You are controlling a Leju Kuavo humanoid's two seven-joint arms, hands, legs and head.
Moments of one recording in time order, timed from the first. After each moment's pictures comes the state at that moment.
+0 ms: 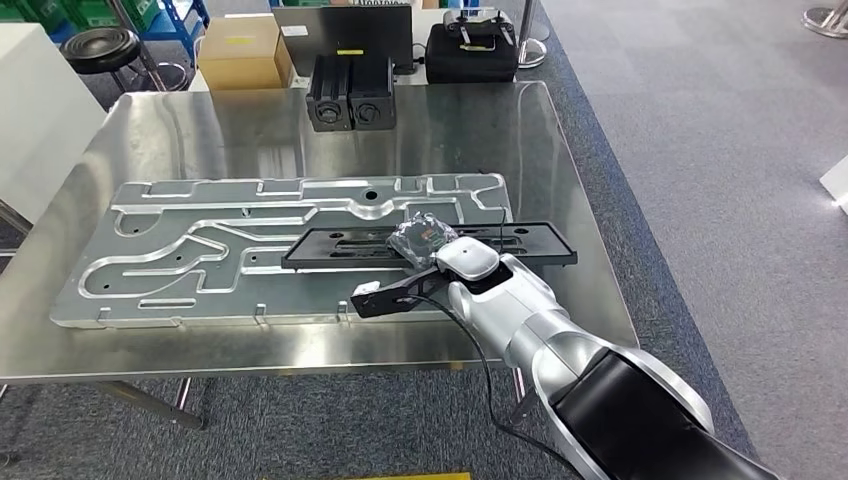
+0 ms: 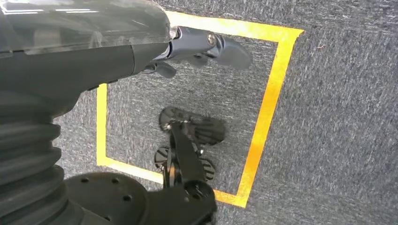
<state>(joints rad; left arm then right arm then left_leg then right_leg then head) -0.09 0.12 -1.12 -0.11 1.46 0.06 -0.43 -1.03 0.24 0.71 -0.30 1.25 0.00 -0.13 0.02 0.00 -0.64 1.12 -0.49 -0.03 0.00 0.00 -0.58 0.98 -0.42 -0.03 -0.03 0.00</state>
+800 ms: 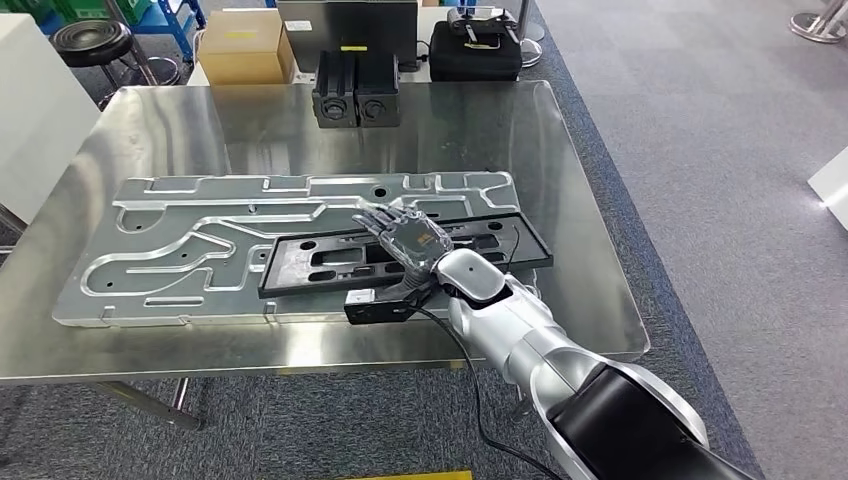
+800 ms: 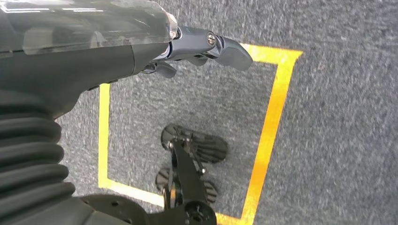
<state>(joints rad) -0.09 0.11 -1.15 -0.11 1.46 0.11 -0.43 -0.97 0.24 0.67 -0.32 1.13 -0.38 -0.28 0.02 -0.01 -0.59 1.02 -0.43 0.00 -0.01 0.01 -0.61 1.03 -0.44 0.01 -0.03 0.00</state>
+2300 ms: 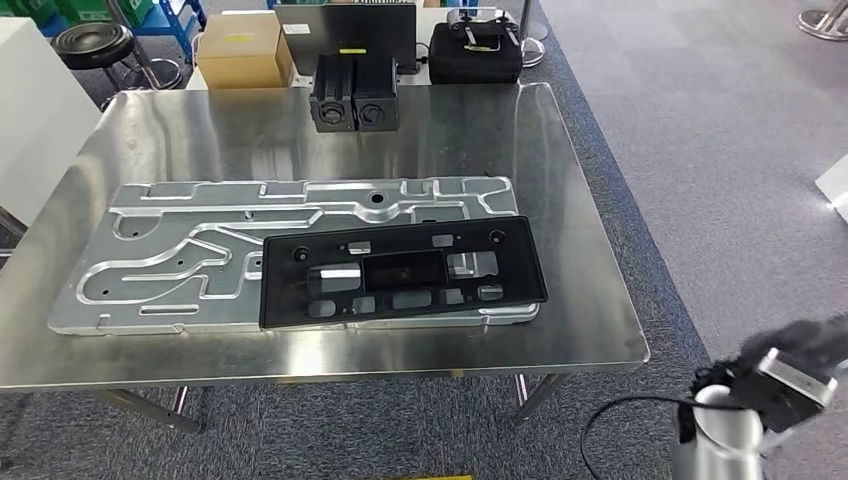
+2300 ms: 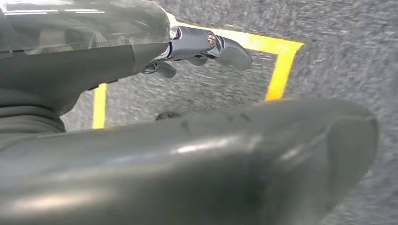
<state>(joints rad) -0.04 0.10 -1.08 -0.11 1.45 0.07 -0.51 -0.07 -0.01 -0.28 -1.83 0.29 -0.70 -0.69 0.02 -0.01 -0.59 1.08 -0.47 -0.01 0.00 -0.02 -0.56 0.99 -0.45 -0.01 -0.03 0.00</state>
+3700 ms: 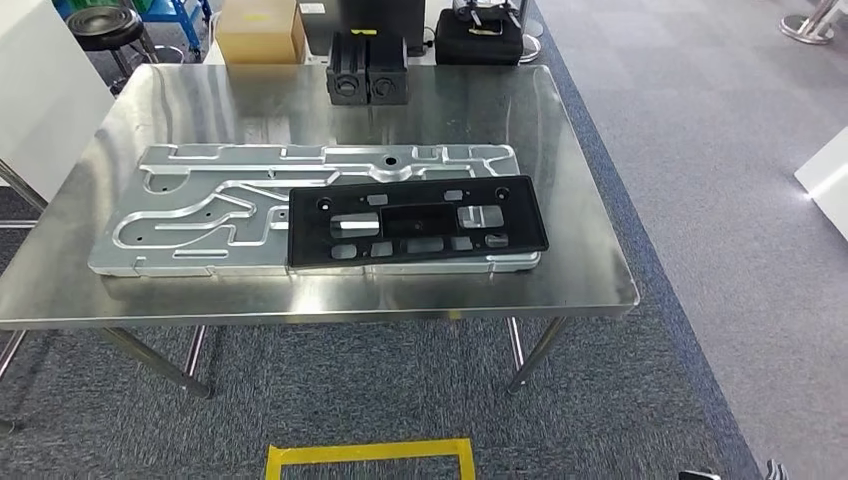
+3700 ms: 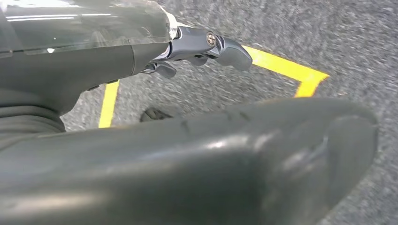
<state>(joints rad) -0.05 0.08 -0.95 -0.11 1.46 0.06 -0.51 0.08 0.05 -0.82 -0.85 0.59 -0.61 -0.69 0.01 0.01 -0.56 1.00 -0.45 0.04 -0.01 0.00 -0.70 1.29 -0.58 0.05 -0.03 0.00</state>
